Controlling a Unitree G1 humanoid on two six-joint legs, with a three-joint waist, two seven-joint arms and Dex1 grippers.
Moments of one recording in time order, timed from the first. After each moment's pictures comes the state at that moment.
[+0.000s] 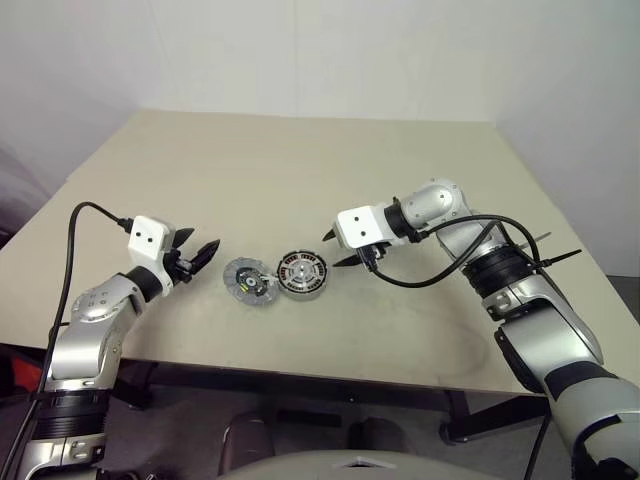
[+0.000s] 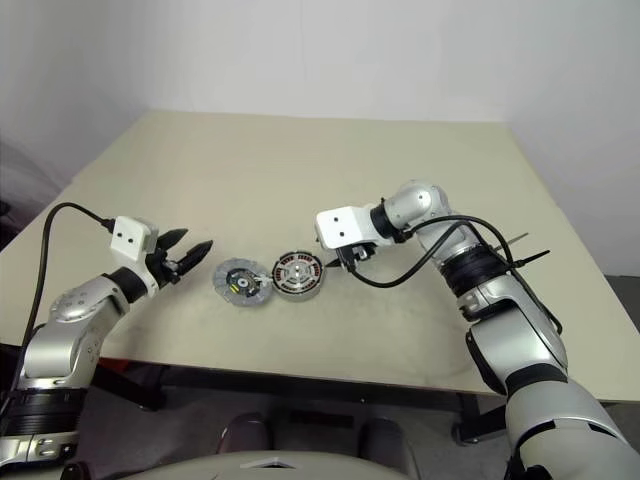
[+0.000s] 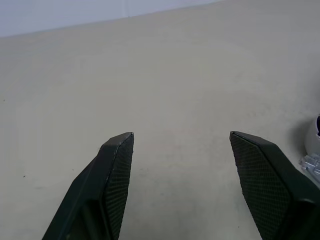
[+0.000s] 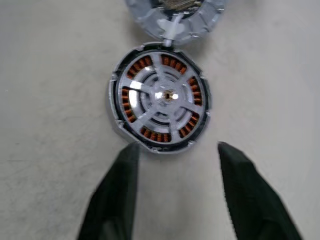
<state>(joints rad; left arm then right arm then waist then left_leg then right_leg) -0.12 0.52 0.21 -0.06 -0.35 0.34 -0.58 -0.90 -0.50 0.48 0.50 -0.12 -0.29 1.38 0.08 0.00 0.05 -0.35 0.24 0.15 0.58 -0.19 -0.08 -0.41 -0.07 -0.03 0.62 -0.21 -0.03</state>
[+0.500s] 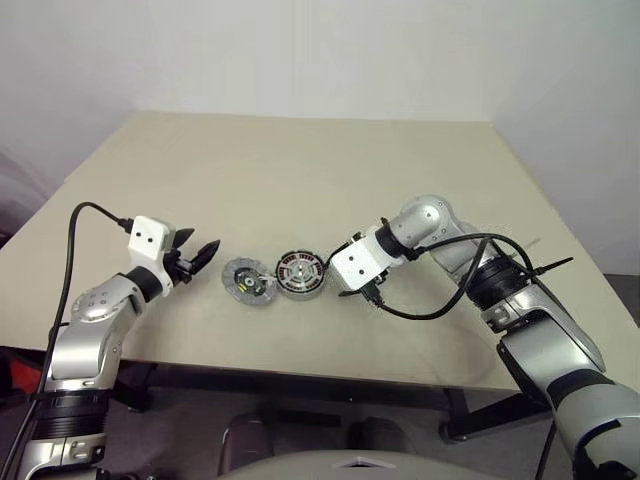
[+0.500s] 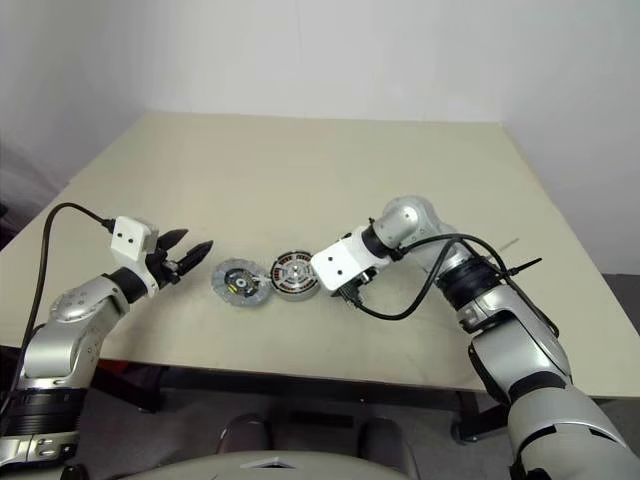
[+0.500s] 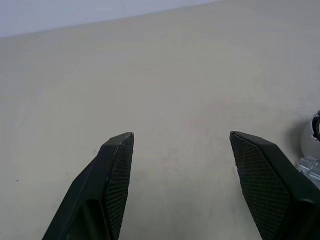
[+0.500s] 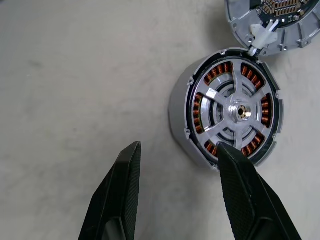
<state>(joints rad) -0.12 0.52 0.21 -0.06 -0.35 0.34 -0.58 -0.85 -0.48 0.56 0.42 -0.22 -0.35 1.41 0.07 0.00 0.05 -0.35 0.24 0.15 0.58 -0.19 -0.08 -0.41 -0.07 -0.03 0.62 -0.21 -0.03</state>
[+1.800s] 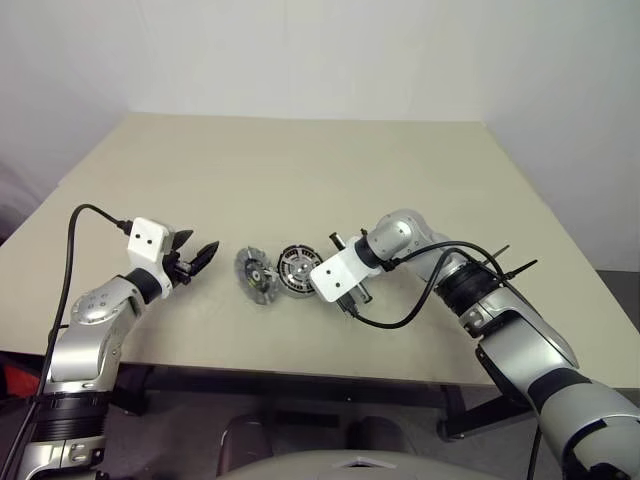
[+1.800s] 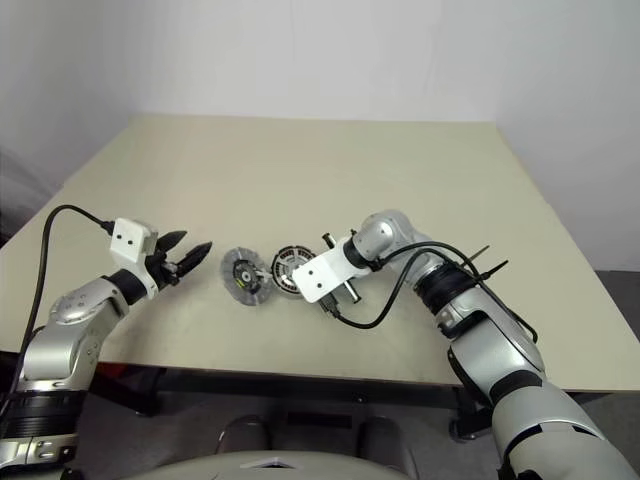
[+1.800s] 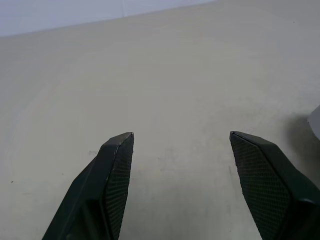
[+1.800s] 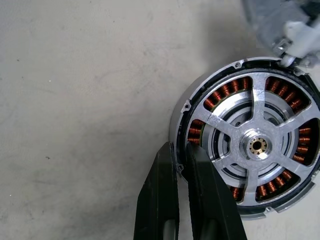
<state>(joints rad) -0.11 0.52 0.21 -0.07 -0.35 0.34 -0.57 -0.85 -0.40 0.60 0.53 -0.31 -0.39 1.30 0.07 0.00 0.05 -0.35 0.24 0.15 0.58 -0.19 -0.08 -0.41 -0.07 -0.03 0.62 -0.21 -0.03</state>
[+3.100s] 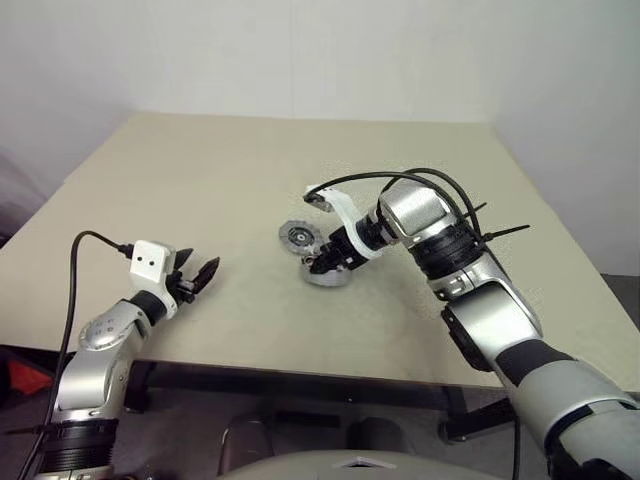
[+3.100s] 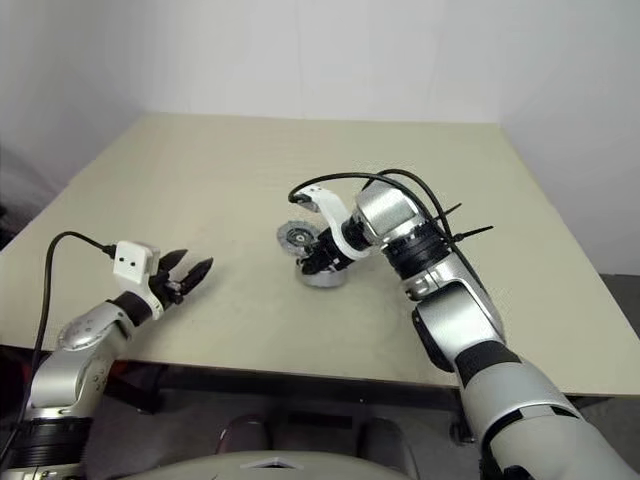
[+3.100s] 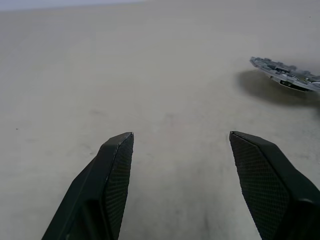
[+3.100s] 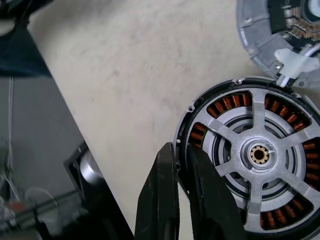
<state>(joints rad) 0.01 0.46 0.22 -0.12 -0.35 0.32 -0.52 -1.06 -0.20 0.33 0.36 0.04 1.60 1.06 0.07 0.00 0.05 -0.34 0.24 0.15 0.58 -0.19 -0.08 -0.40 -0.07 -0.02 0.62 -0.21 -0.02</state>
